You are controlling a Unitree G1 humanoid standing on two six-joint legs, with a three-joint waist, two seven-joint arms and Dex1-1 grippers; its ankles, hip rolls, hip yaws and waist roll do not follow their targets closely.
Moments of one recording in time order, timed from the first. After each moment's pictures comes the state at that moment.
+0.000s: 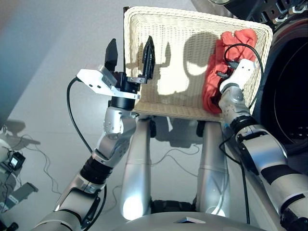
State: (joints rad) left arm -0.41 0.37 -0.37 -0.21 -0.59 -0.43 0.25; right arm -0.85 -0.32 0.22 0.92 0.76 -0.34 -0.24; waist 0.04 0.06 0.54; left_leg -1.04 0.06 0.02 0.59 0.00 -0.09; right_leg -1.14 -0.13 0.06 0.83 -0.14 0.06
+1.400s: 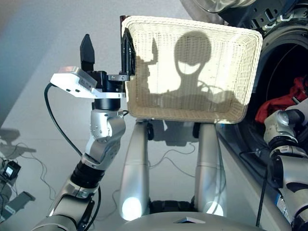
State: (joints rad) left arm -0.37 0.42 -0.32 -0.29 -0.53 -0.45 0.32; right arm -0.78 -0.62 -0.13 1.23 0.46 -0.33 -0.73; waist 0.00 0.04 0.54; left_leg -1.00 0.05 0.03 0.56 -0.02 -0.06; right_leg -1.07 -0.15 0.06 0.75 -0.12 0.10
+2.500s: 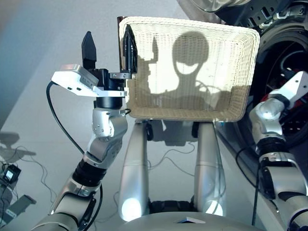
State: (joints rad) left arm -0.38 0.39 -0.31 -0.29 -0.53 -0.45 0.32; right arm -0.53 -0.39 0.02 0.54 0.20 -0.37 -0.76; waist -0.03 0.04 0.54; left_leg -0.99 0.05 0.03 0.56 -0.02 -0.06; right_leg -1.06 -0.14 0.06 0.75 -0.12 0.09
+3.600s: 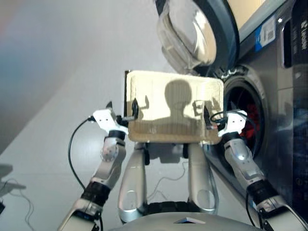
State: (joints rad) left arm -0.12 0.27 -0.22 0.51 -0.55 -0.41 0.07; right arm -0.12 -0.41 0.30 0.49 0.34 -0.42 -0.08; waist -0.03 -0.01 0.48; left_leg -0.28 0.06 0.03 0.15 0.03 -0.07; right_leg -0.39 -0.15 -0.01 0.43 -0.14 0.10
